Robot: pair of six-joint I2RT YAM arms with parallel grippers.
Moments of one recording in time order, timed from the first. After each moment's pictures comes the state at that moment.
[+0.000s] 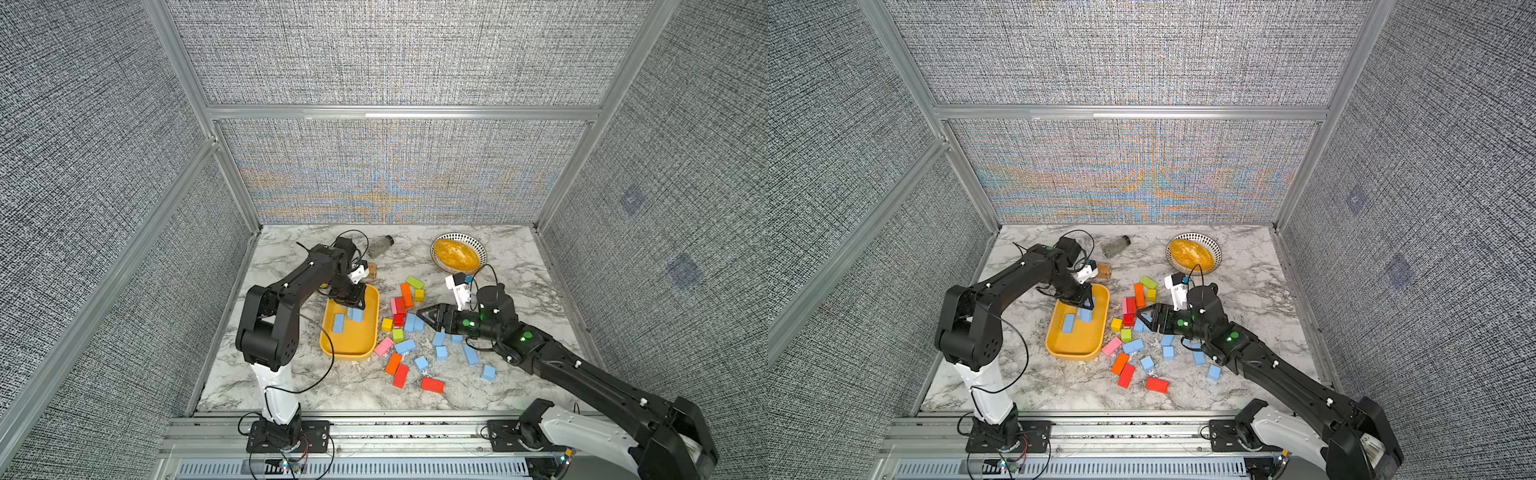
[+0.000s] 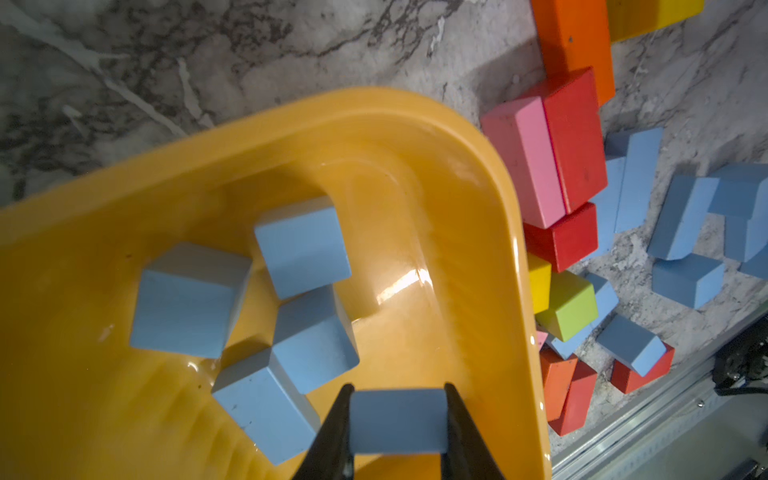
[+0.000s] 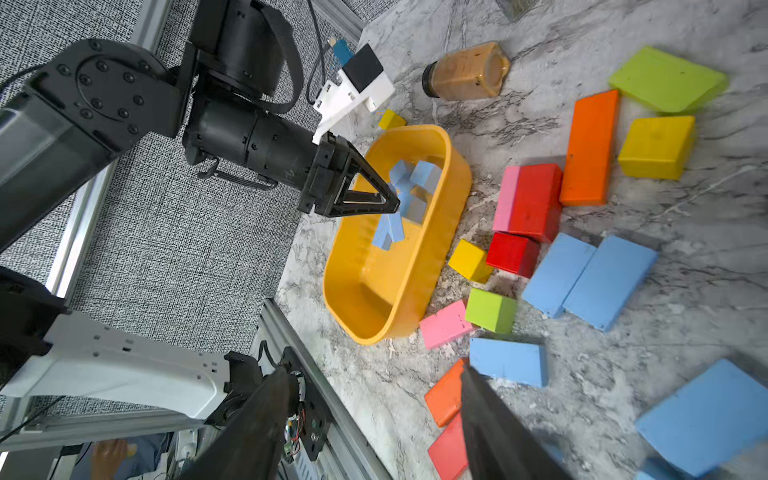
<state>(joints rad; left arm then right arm) -0.38 1.91 1.47 -1.04 0.33 0.04 0.66 1.04 0.67 -0.05 -0.36 0.80</state>
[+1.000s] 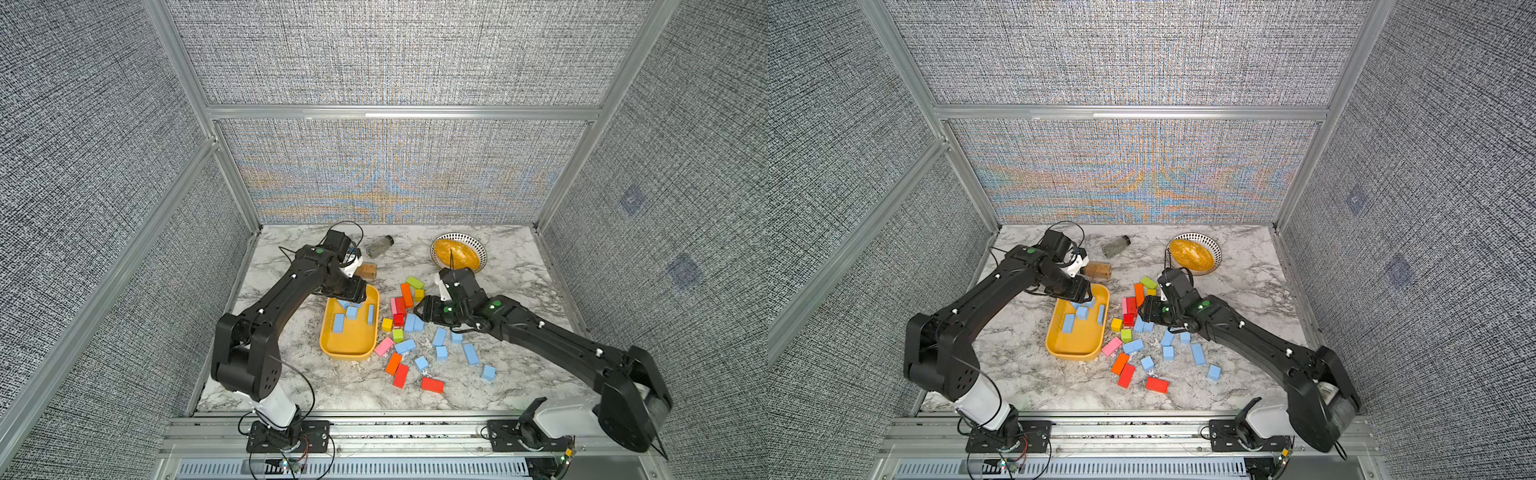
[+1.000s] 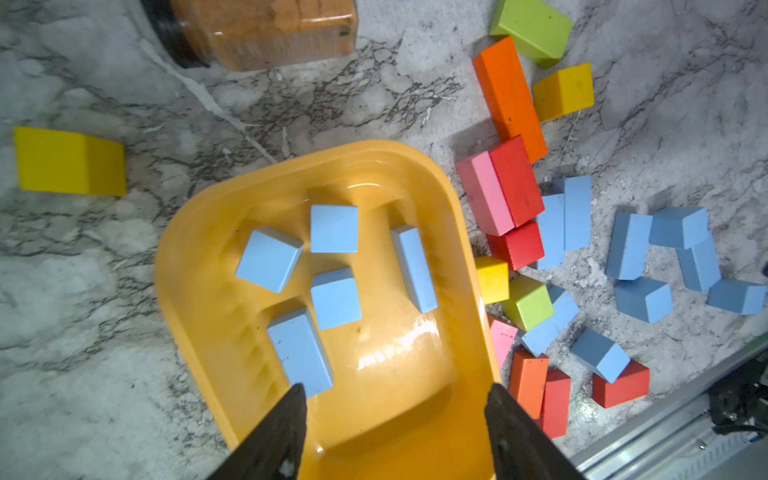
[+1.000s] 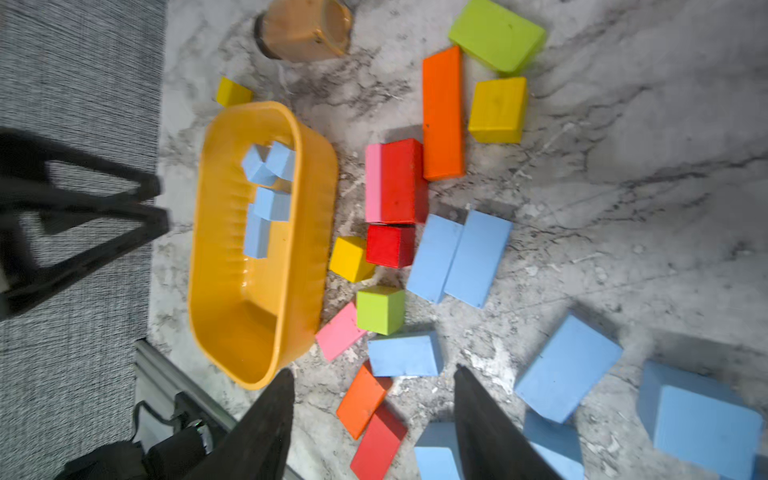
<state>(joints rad) -0.38 1.62 1.36 -0.99 0.23 -0.04 0.67 1.43 0.99 -0.45 -0.15 0.76</state>
